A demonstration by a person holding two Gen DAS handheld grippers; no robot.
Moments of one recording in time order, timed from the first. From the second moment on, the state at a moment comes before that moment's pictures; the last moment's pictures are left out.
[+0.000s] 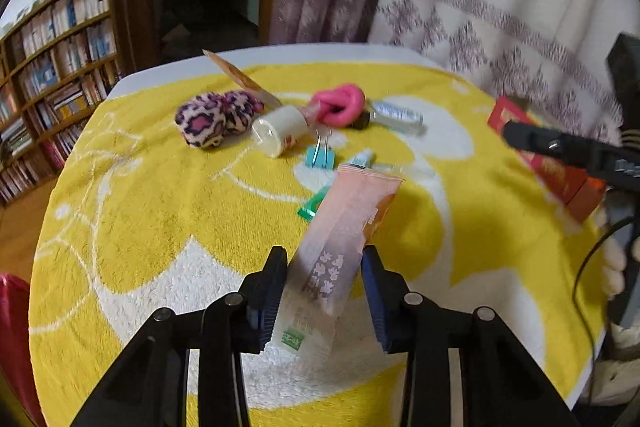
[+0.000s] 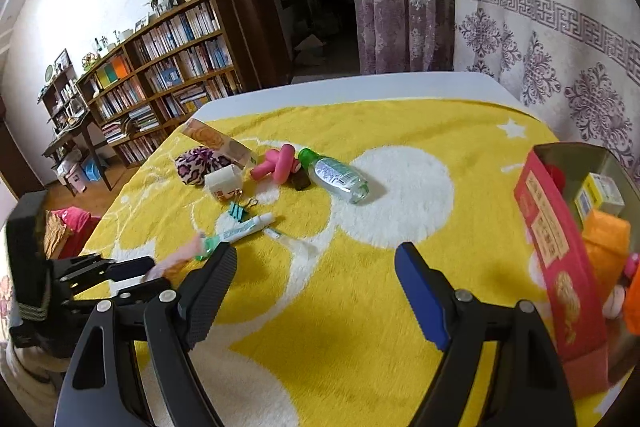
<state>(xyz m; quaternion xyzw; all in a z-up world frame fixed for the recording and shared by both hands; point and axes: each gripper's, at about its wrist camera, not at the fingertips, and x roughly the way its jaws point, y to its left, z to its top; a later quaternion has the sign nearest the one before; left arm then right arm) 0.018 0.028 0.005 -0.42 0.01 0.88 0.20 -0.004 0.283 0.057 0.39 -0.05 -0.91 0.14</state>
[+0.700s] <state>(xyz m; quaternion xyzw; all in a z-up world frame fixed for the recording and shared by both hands) -0.025 0.022 0.004 -0.40 -0.07 0.91 0.11 -0.127 0.256 0.011 0.45 0.06 -0.87 0.19</state>
